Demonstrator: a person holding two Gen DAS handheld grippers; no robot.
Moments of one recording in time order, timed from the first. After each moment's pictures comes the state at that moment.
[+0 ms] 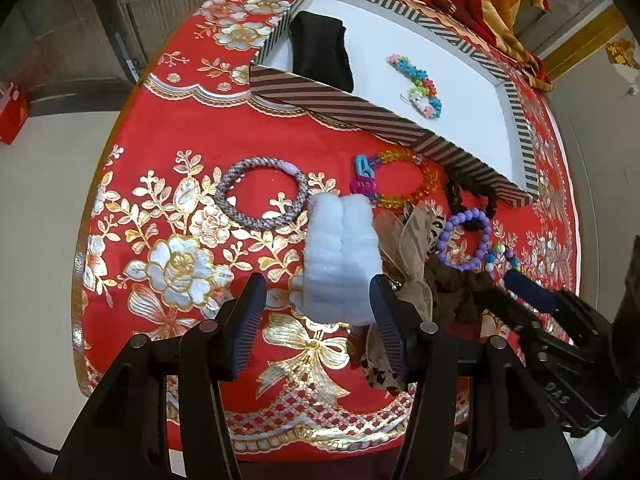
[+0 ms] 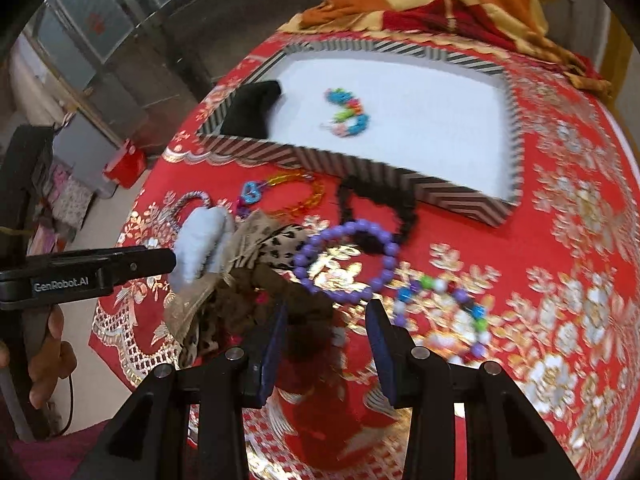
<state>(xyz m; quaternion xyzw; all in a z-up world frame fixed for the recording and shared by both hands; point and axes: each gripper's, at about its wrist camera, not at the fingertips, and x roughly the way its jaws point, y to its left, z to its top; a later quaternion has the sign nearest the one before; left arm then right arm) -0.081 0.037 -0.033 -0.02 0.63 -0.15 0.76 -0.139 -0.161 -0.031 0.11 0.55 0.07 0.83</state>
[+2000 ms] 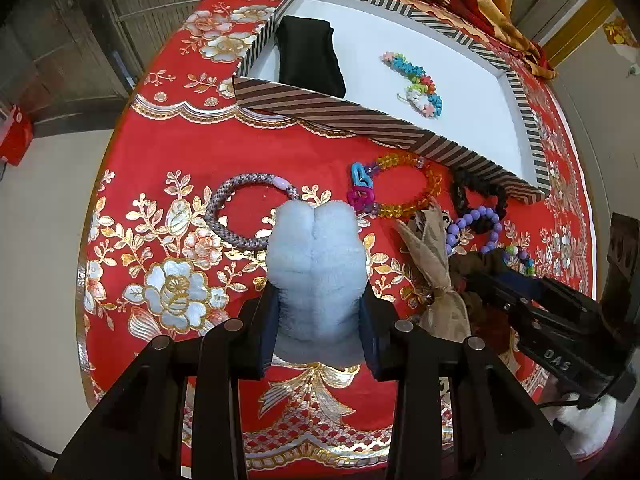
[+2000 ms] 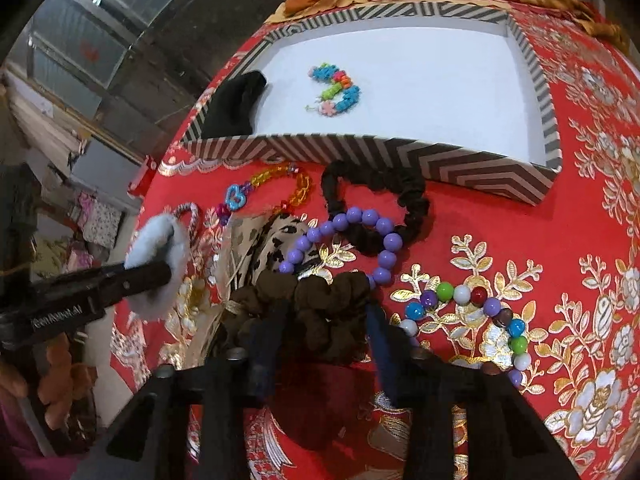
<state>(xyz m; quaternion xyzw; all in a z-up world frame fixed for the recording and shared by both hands) -0.076 0.020 -0.038 0.02 0.61 -0.15 0.77 -0.125 -0.183 -0.062 0.17 0.54 0.10 0.82</state>
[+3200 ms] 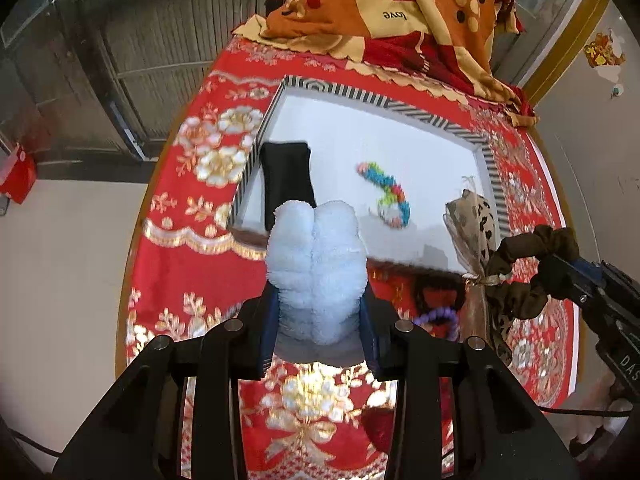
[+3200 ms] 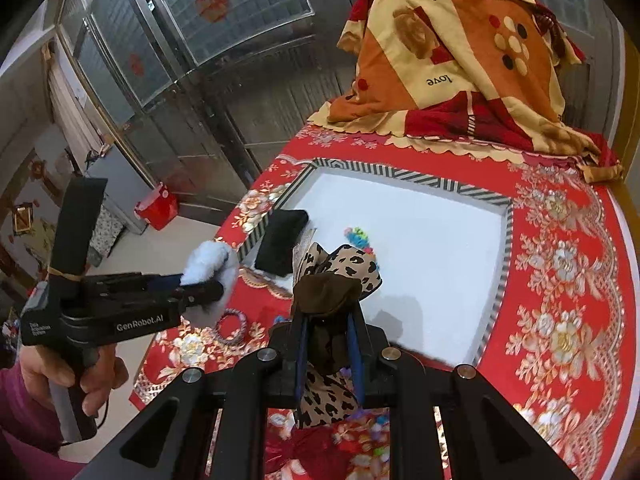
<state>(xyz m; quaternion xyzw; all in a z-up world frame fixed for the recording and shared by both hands) -0.025 -0.003 0.036 0.02 0.54 -0.16 0.82 -0.083 -0.200 0.070 0.10 0.44 0.11 0.88</state>
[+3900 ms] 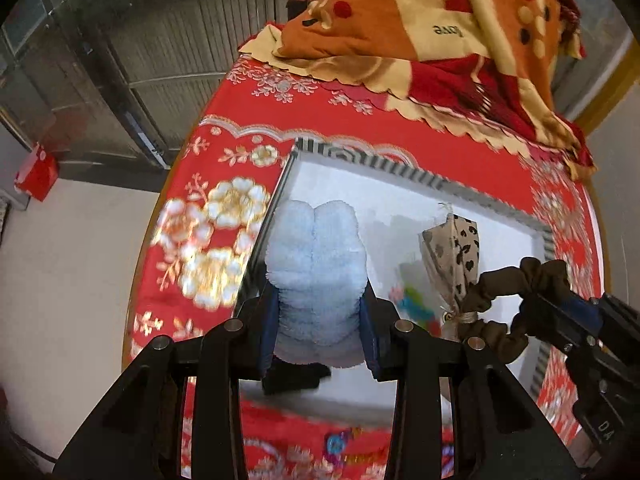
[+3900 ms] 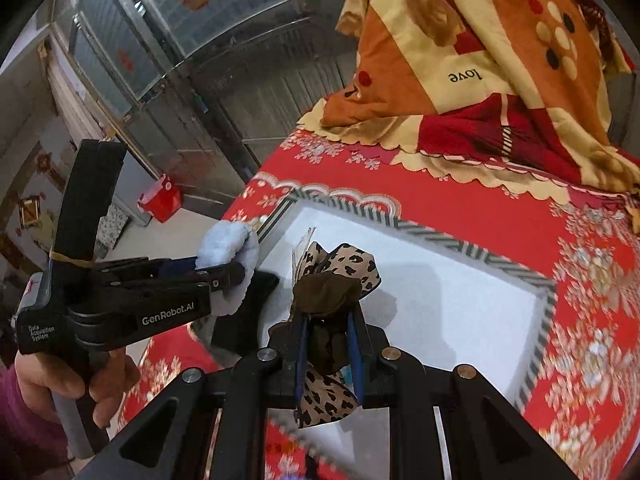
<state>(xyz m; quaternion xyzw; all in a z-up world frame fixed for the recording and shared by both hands) 0.117 -0.053 0.015 0.03 0.55 -0.10 0.83 0.064 -0.224 0.036 0.12 0.46 0.14 0.87</state>
